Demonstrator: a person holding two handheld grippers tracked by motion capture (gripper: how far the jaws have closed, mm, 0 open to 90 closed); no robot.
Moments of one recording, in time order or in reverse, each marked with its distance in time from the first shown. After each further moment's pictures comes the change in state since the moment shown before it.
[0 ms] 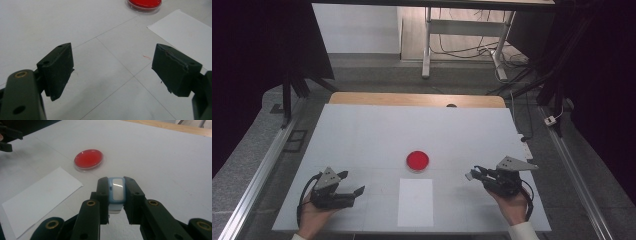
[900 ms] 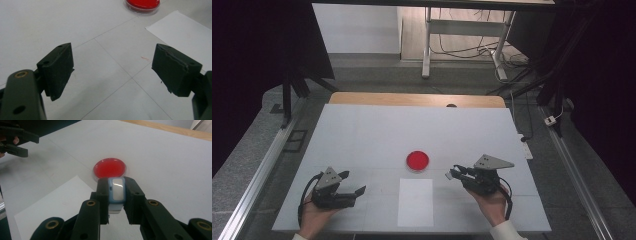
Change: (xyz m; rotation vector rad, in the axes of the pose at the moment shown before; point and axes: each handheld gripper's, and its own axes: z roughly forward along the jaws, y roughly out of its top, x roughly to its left) left arm -0.001 0.001 0.001 -0.003 -0.007 -0.004; right arm 0.037 0.016 0.038 -0.008 0.063 -0.042
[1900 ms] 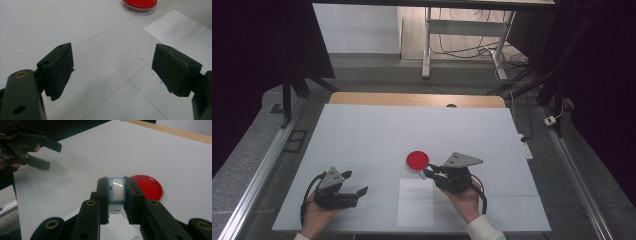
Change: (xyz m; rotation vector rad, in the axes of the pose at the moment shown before) left arm -0.003 0.002 0.005 0.005 -0.009 0.013; right arm 0.044 0.023 0.051 -0.005 0.091 -0.047
